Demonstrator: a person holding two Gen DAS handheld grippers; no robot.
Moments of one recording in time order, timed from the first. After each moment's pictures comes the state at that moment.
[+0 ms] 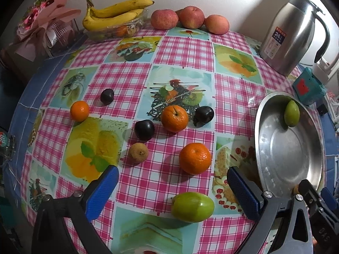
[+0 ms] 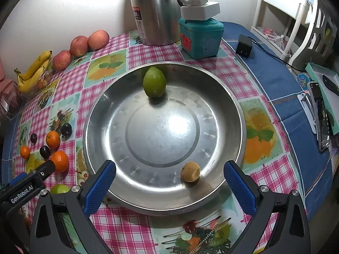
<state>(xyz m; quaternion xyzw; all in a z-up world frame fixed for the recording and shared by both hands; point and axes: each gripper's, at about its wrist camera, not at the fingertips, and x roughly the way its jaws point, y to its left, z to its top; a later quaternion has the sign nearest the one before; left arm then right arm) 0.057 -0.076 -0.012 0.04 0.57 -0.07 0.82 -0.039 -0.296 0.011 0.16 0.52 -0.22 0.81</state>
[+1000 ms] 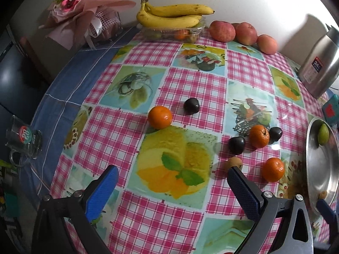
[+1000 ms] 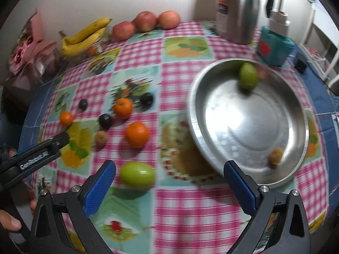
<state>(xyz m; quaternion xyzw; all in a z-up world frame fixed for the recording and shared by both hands) 0.081 0.035 0.001 0.04 0.56 0.00 0.83 -0.003 -0.163 0.014 0.14 0.55 -0.09 0.82</state>
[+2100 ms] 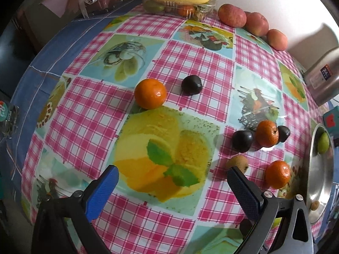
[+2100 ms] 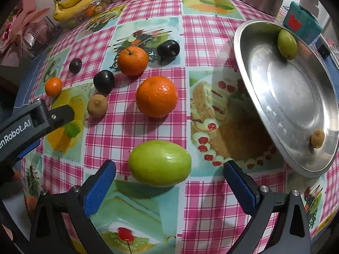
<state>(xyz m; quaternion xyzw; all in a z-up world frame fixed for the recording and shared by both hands) 0.096 0.040 -0.046 -0.04 0.60 -0.02 0.80 0.022 -0.134 -0.051 0.13 0.63 -0.08 0.76</state>
